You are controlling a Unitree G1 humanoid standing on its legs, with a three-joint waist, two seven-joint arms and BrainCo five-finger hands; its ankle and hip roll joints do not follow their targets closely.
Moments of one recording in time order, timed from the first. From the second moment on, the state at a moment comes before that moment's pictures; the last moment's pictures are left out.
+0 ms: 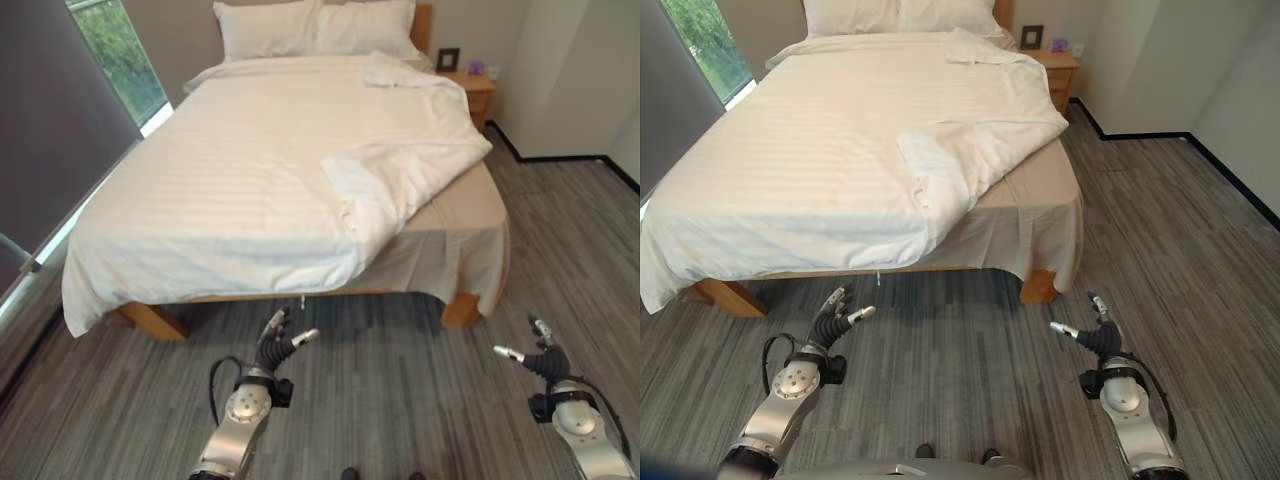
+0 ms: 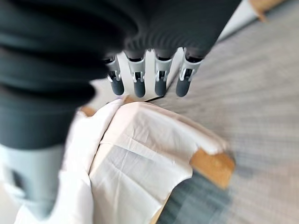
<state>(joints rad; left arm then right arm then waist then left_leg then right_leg) 0.12 0.32 -0.18 0.15 -0.11 0.00 0.15 0.20 -0.51 0.01 0.17 -0.15 -0.03 -0.20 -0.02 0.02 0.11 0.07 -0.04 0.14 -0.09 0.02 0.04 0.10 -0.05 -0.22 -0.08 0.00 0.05</state>
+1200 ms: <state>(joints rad) 0.03 0.32 -0.31 0.15 -0.15 0.00 0.17 0.18 -0.49 0.12 0.09 -0.24 -0.03 -0.16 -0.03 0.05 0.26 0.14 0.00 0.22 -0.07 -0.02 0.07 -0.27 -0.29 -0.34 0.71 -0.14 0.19</state>
